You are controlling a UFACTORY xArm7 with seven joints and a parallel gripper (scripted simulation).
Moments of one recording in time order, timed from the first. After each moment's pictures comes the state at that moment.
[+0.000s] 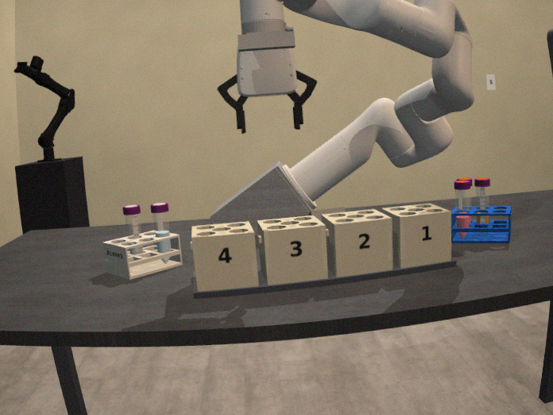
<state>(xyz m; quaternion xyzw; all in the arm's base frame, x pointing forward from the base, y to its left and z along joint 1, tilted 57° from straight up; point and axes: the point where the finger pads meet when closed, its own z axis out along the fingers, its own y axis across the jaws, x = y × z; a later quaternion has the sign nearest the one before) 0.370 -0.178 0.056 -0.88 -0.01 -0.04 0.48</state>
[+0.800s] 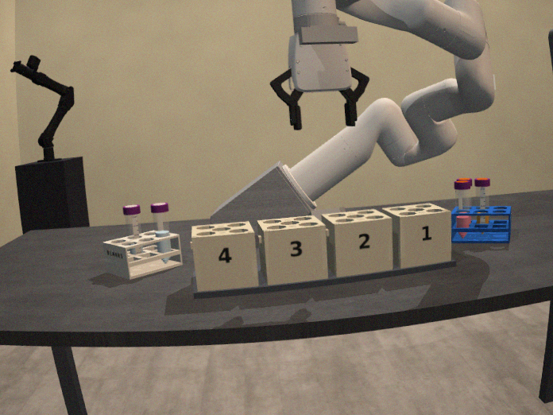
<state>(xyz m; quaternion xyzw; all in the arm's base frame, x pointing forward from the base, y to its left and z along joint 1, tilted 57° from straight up) 0.400 -0.130 0.132 -0.87 -0.07 -0.07 0.47</state>
